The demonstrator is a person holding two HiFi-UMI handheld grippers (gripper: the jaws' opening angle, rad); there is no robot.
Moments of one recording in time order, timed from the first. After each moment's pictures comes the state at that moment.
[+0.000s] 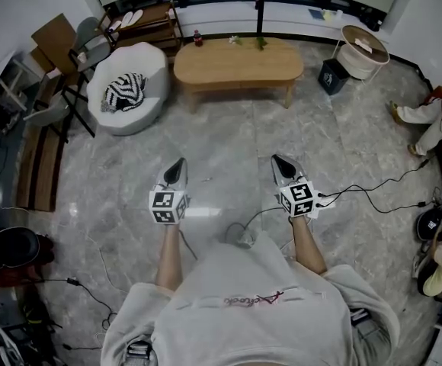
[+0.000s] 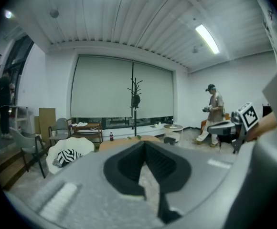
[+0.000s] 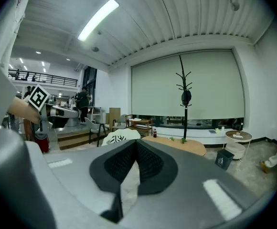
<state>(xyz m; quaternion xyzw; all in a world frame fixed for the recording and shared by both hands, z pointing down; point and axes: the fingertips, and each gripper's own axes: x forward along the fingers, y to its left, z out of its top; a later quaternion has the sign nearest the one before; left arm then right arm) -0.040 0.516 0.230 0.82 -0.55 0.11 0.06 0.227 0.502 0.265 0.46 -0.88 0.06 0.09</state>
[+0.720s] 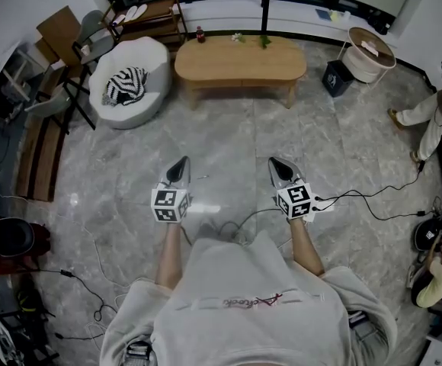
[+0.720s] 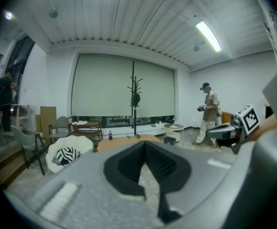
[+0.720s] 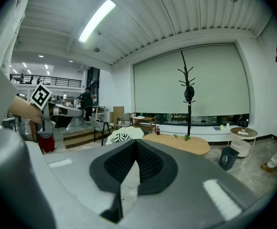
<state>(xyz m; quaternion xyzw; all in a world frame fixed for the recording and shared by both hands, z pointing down) 0.014 0.509 0.248 0.82 -0.56 0.11 0.07 0.262 0.493 0.290 0.43 -0.89 0.07 0.09</state>
